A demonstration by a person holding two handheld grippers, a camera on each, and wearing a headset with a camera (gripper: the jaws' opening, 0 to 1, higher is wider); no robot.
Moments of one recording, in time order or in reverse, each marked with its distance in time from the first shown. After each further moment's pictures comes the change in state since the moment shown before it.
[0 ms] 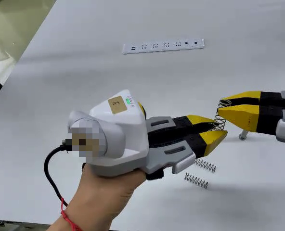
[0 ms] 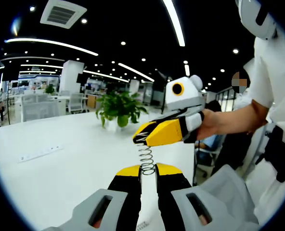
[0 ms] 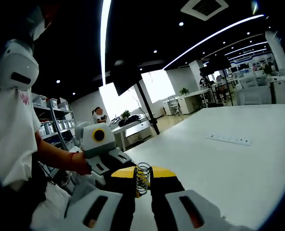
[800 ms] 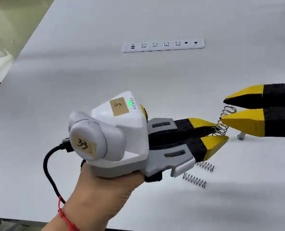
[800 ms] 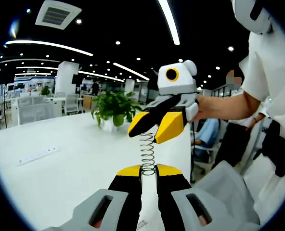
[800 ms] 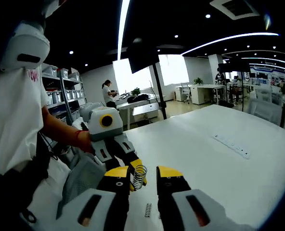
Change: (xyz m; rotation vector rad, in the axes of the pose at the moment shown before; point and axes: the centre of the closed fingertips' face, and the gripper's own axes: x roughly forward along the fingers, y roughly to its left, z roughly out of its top) left arm 0.000 -0.007 -0.005 0.029 0.014 -0.040; right arm -0.012 0.001 -0.005 -0.212 0.241 0.094
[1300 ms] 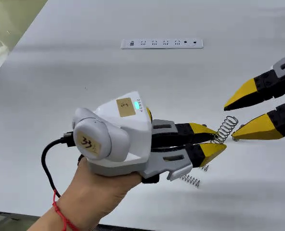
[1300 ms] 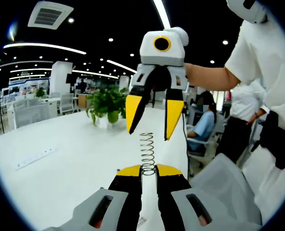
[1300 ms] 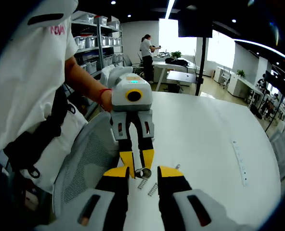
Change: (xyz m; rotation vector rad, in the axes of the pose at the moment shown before) left arm 0.002 -0.010 -0.009 0.043 0.041 -0.039; right arm 0.004 0.019 -0.014 -0.349 0.408 0.245
